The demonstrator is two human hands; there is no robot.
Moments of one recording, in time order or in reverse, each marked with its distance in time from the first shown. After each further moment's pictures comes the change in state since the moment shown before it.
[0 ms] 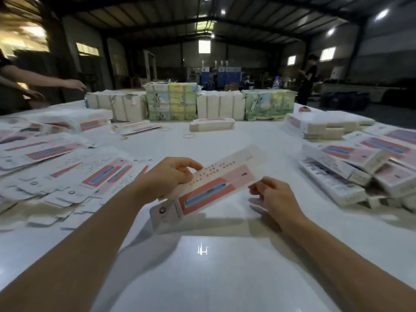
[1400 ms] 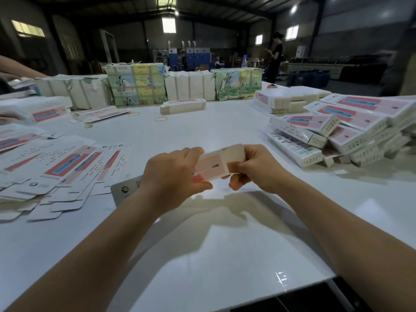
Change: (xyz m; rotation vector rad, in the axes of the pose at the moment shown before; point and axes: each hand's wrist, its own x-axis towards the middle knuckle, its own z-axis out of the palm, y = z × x) left_hand -0.047 0.011 0.070 0.905 0.349 0.708; right_hand -0.012 -0.005 -0.029 -0.058 -0.337 -0.228
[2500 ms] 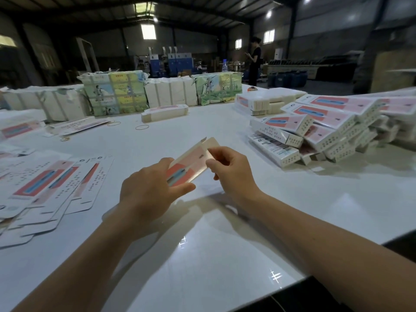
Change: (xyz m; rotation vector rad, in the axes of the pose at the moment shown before) left_hand 0.002 -0.008 0.020 -0.159 -0.147 -0.315; right_hand -0.006 0.004 0.025 -0.070 0.403 -0.175
